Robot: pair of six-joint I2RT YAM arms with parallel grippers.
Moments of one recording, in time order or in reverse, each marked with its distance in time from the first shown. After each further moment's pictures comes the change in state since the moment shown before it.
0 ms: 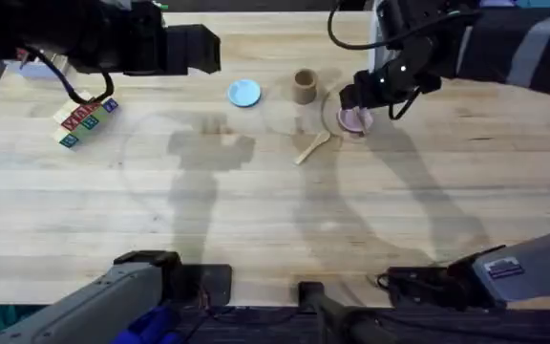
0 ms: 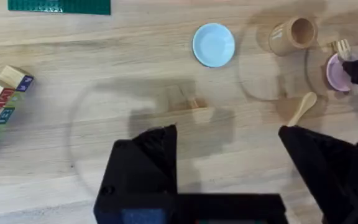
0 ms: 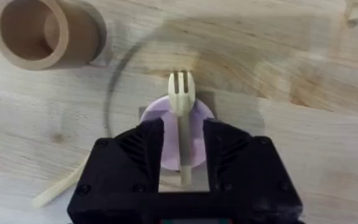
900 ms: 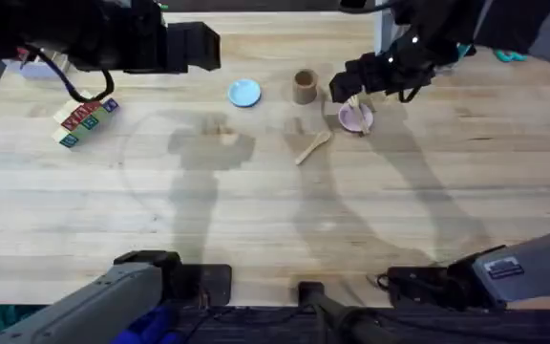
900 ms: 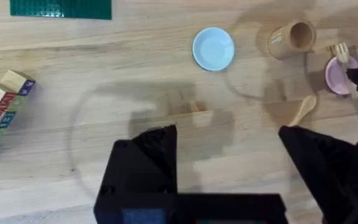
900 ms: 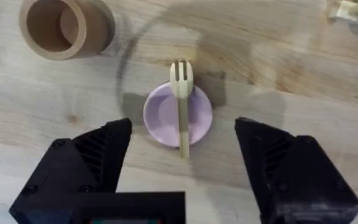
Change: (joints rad) left arm 0.000 0.000 0.000 0.015 0.000 0.000; right arm 0.000 0.000 0.176 -0.241 0.000 -0.008
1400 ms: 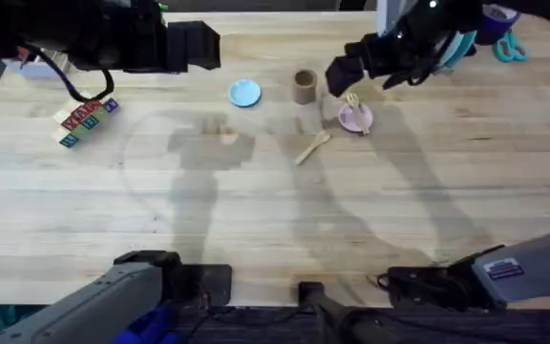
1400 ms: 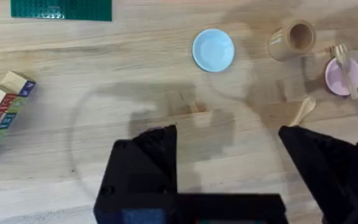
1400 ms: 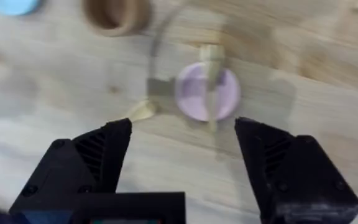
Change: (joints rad) left arm 0.000 0.000 0.000 0.004 0.000 0.000; right arm 0.023 0.000 0.182 -0.232 -0.103 0.001
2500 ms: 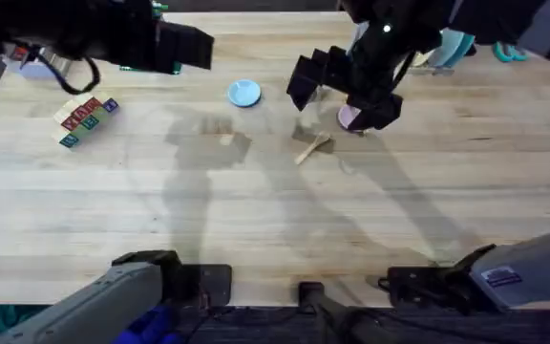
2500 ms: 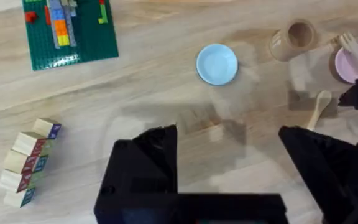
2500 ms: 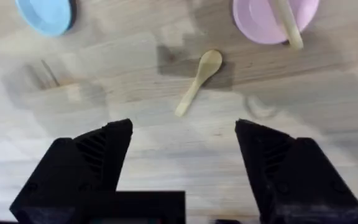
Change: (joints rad) left arm 0.065 0.000 0.000 0.054 0.069 0.234; right arm 0.211 0.000 0.005 -0.082 -0.038 0.771
